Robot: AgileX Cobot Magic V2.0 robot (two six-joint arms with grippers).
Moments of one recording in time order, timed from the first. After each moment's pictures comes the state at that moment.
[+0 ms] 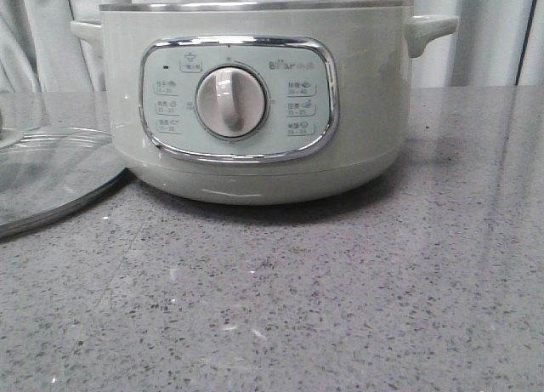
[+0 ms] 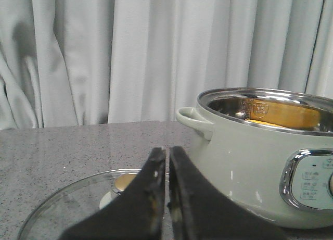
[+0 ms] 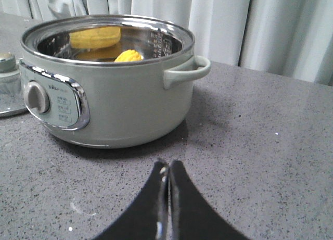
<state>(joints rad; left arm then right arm) -0.31 0.04 -0.22 -0.26 0.15 0.15 0.41 0.11 -0.38 -0.06 0.50 -0.03</state>
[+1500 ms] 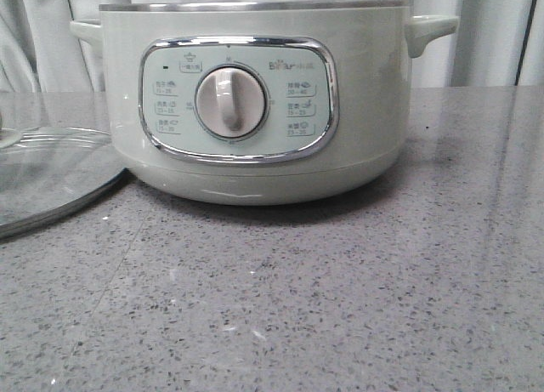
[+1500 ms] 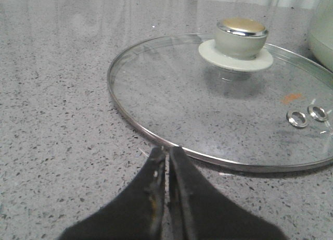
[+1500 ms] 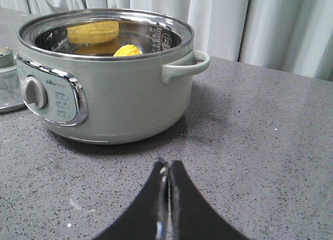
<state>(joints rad) -0.06 -0.01 0.00 -0.02 0.32 -0.11 0.41 0.11 -0.38 -0.06 0.51 -0.02</state>
